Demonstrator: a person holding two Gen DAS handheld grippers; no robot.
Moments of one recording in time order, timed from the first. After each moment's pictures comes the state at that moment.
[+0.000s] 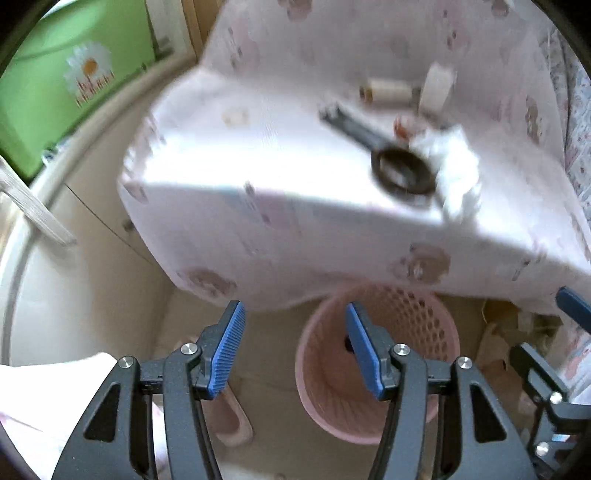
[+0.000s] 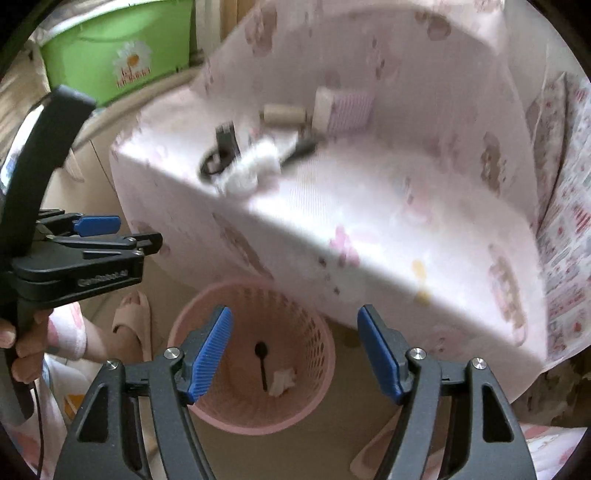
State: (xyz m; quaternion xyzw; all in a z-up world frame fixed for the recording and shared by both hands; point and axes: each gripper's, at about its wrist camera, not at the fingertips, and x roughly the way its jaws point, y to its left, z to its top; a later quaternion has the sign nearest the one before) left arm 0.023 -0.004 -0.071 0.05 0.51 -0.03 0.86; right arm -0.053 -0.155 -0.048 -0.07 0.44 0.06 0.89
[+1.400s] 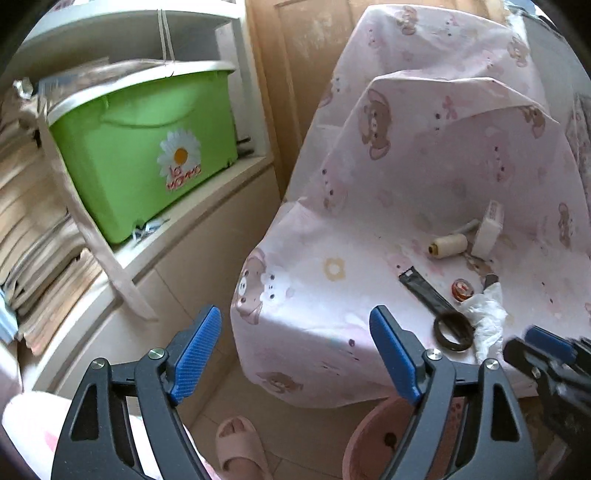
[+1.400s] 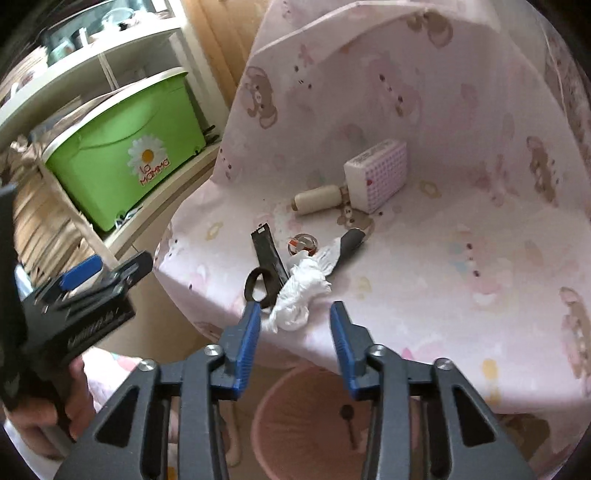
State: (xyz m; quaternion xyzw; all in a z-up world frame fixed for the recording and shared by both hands) left arm 0.024 0.024 0.002 0.05 0.33 0.08 0.94; right arm 0.016 -0.157 -0.034 0.11 0.39 0.14 0.90
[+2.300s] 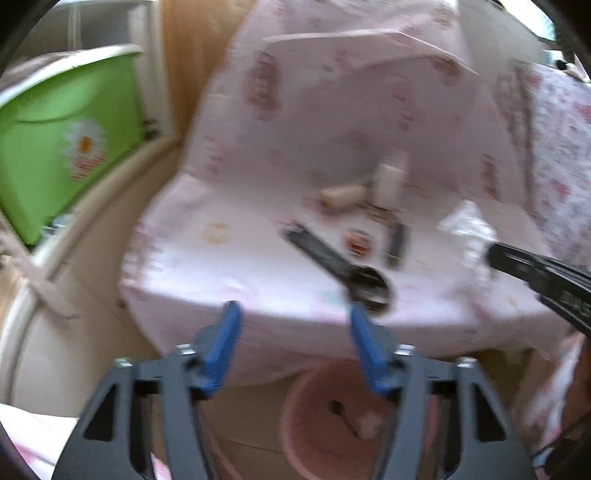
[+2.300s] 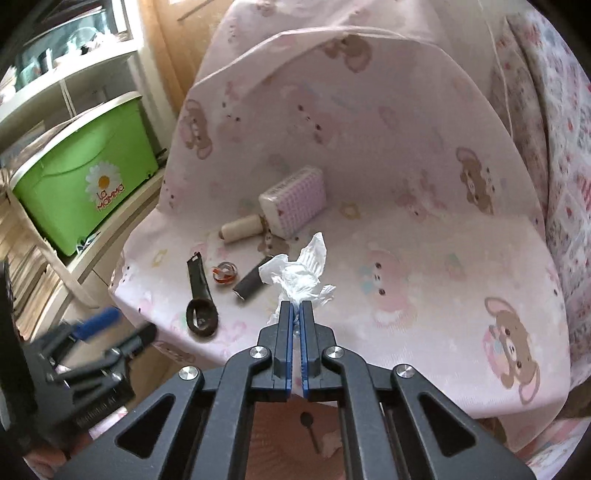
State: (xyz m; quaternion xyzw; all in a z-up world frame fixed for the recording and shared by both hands) left arm 0.022 -0.025 -0.024 0.04 0.39 -0.10 0.91; right arm 0.007 -0.212 -0.018 0.10 0.38 0.05 0.92
